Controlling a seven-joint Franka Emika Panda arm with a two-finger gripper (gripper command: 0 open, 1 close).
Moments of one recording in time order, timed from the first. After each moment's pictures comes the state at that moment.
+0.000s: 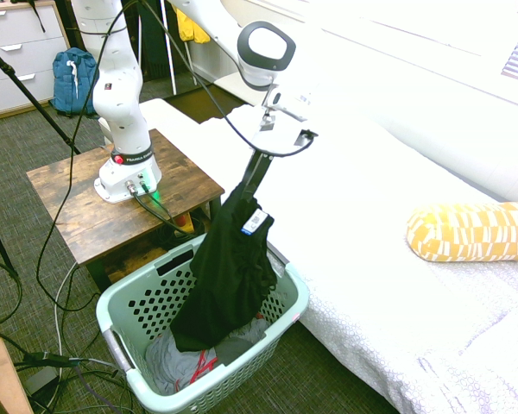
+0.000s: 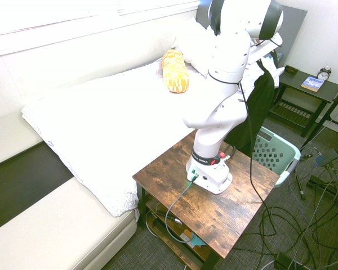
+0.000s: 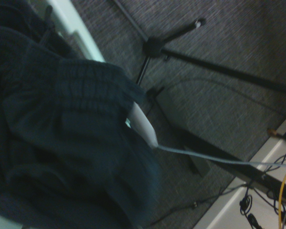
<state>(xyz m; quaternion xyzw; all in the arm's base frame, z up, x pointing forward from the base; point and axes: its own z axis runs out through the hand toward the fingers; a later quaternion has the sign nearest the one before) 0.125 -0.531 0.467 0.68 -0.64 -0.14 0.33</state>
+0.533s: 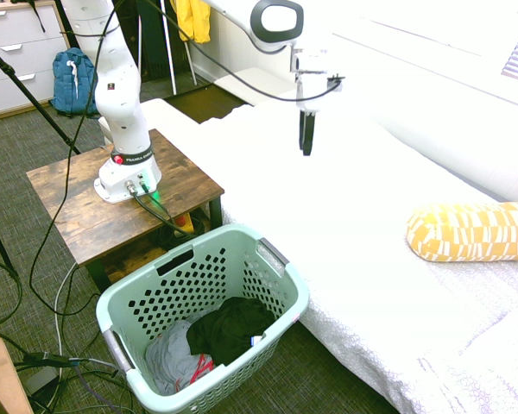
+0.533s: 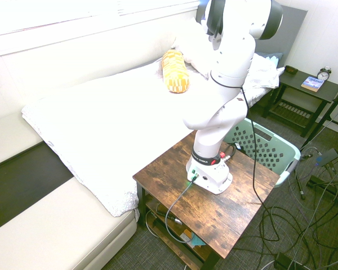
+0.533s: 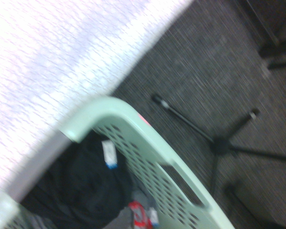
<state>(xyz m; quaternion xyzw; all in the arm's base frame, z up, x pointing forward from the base) 0.299 -0.443 0.486 0.71 -0.67 0.07 0.22</state>
